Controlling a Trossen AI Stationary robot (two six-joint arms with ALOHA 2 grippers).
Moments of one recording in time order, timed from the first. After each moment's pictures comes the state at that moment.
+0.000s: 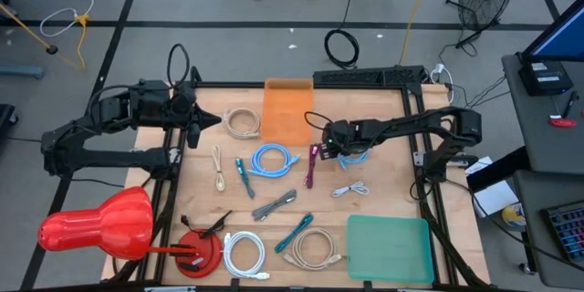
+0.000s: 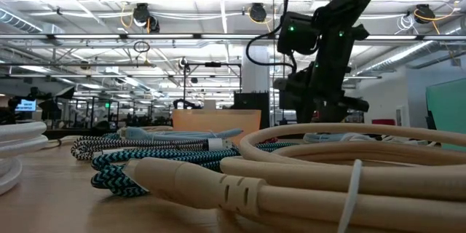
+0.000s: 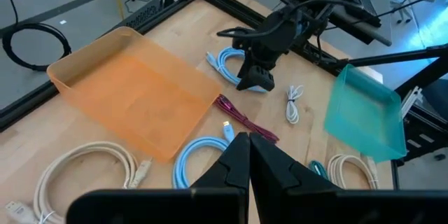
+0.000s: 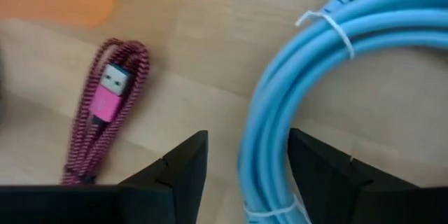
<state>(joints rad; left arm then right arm) 0.30 0.74 1.08 -0.82 0.08 -0.34 -0.20 1.68 0.90 -0.46 0.10 1.07</state>
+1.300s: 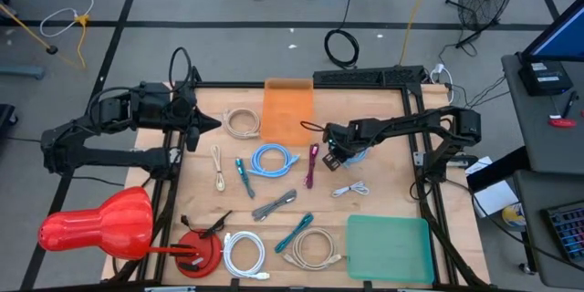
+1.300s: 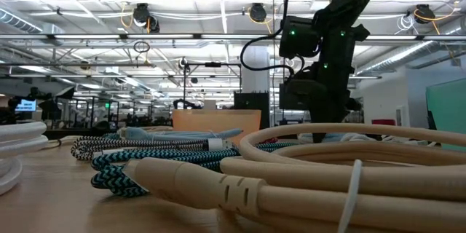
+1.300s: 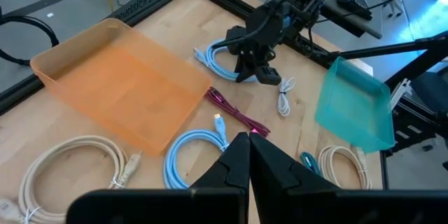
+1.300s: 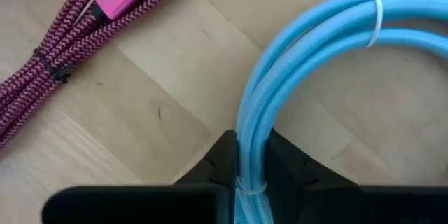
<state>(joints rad) 0.26 0.74 1.08 -0.83 0.08 -0.37 -0.21 1.68 0.90 -0.54 -0.01 0.65</state>
